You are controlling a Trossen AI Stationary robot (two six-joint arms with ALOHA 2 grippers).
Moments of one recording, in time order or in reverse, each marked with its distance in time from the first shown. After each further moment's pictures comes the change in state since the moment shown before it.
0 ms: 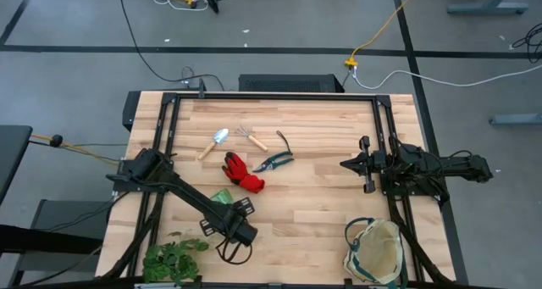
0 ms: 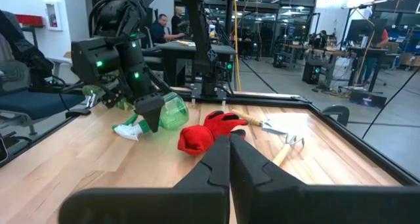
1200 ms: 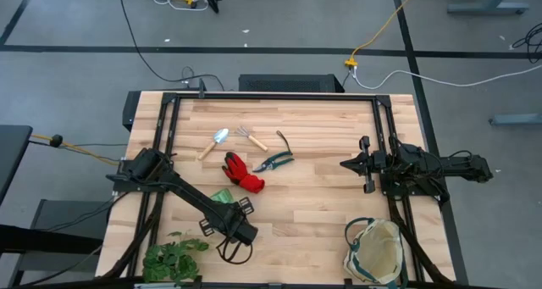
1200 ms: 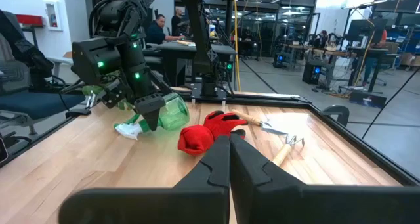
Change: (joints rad) left arm 0.006 0.000 0.000 -0.009 0.029 0.001; right arm 0.000 0.000 0.000 0.000 0.000 0.000
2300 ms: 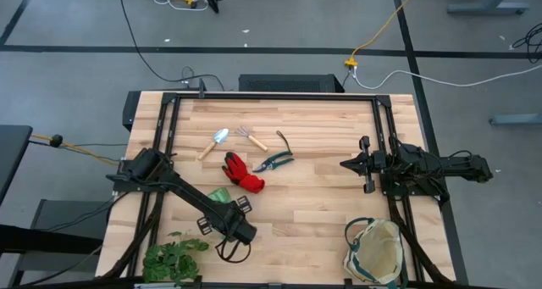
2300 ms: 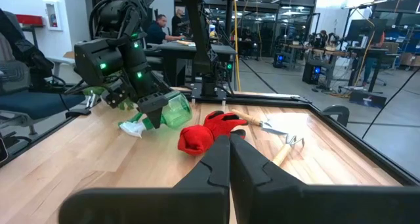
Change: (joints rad) left arm 0.000 0.000 0.000 -0.052 0.001 -0.006; right arm 0.000 0.000 0.000 0.000 0.000 0.000
